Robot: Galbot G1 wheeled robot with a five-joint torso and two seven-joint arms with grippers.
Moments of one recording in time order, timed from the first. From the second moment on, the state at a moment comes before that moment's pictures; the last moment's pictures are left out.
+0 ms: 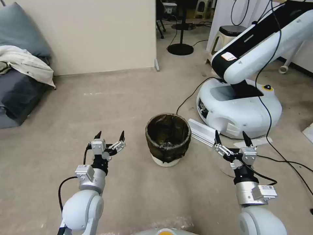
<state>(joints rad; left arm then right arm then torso) 1.54 -1.49 -0.58 -2.13 -0.18 0.14 0.03 -1.66 1.49 0.61 2.16 0.13 0.16 -0.01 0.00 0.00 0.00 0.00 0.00</state>
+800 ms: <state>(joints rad) 1.53 -1.49 -0.58 -2.12 -0.19 0.14 0.03 -1.65 1.50 0.61 2.14 0.12 0.20 -0.03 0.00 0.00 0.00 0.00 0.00</state>
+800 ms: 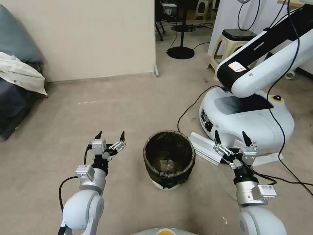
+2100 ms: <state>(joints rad) 1.44 -1.27 -0.41 -2.11 -0.46 0.63 0.19 -1.65 1.48 0.61 2.14 0.13 0.18 -0.02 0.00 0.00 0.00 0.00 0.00</state>
